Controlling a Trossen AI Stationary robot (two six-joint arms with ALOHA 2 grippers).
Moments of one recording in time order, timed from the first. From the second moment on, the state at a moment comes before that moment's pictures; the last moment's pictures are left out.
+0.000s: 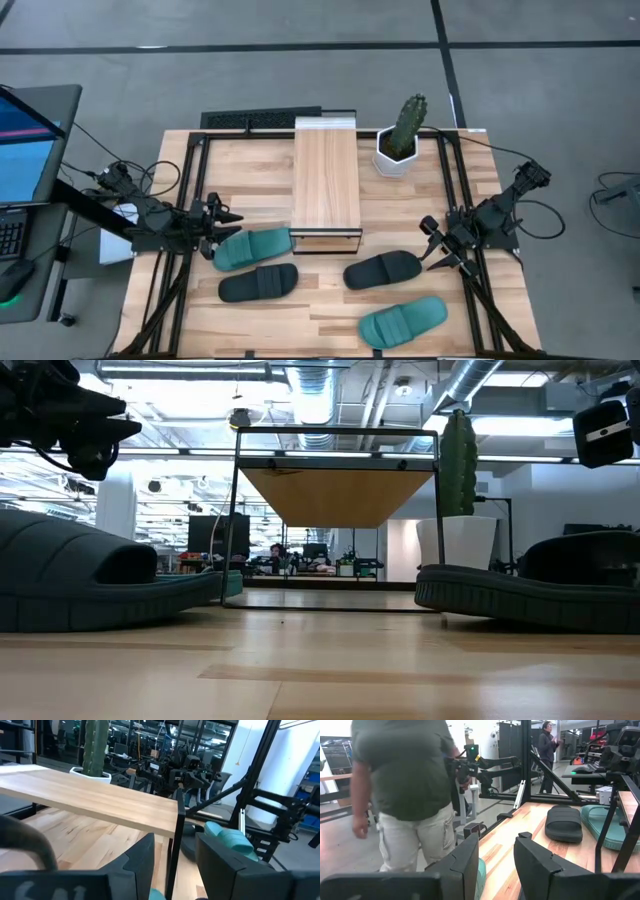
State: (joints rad) left arm -0.64 0.03 0.02 0.09 -0.72 -0.21; right arm 0.65 0.00 0.01 0.00 0.03 0.06
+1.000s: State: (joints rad) left arm -0.61 0.08 0.16 0.08 -0.39 -0.57; right arm 0.65 0.00 0.01 0.00 0.03 0.06
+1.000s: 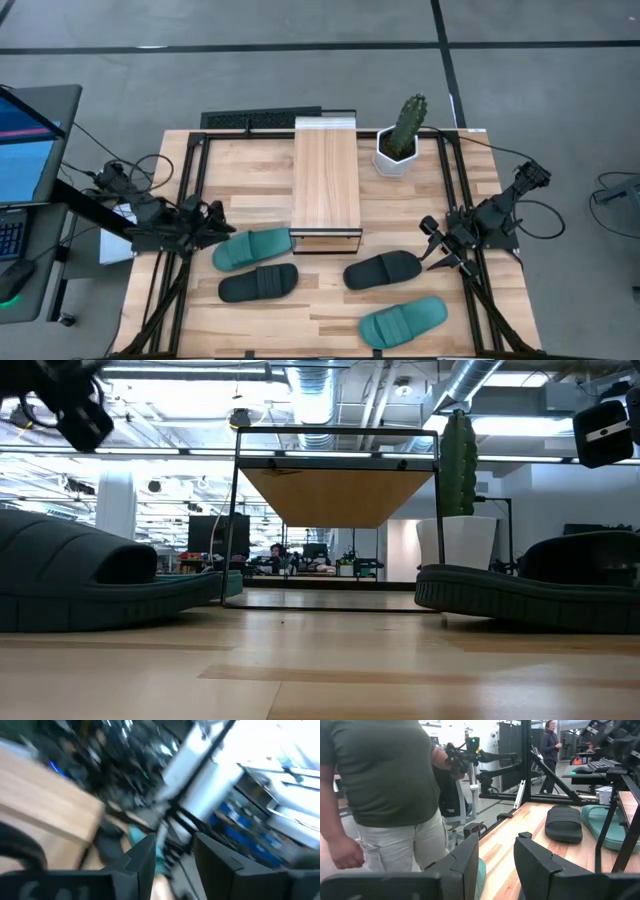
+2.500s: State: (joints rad) left arm -0.84 1.17 0.74 -0.64 0.04 -1.90; right arm 0.65 0.00 0.01 0.00 0.03 0.06
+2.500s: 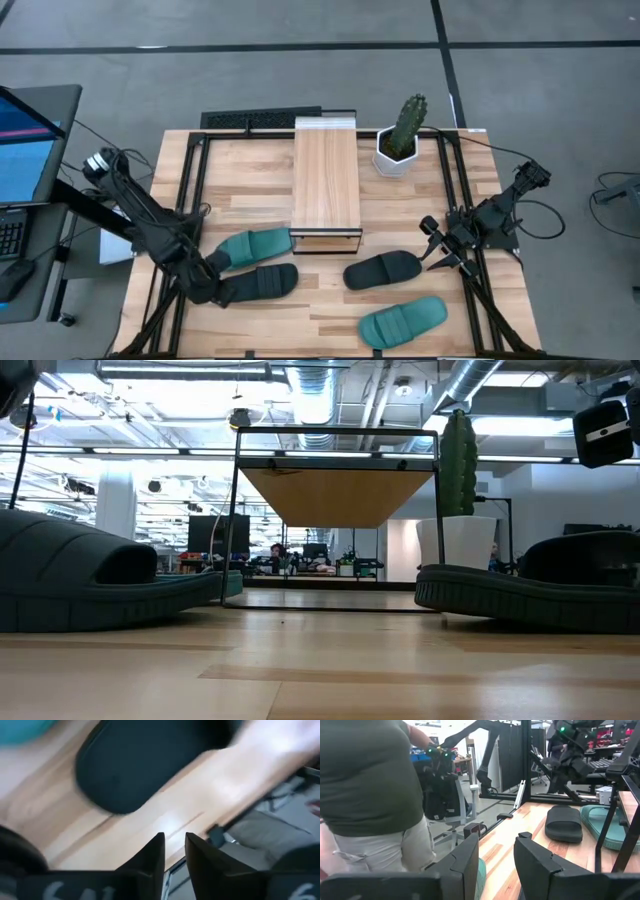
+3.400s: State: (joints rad) left arm -0.84 1.34 0.74 -0.68 0.06 -2.31; right arm 0.65 0.00 0.01 0.00 0.03 0.06
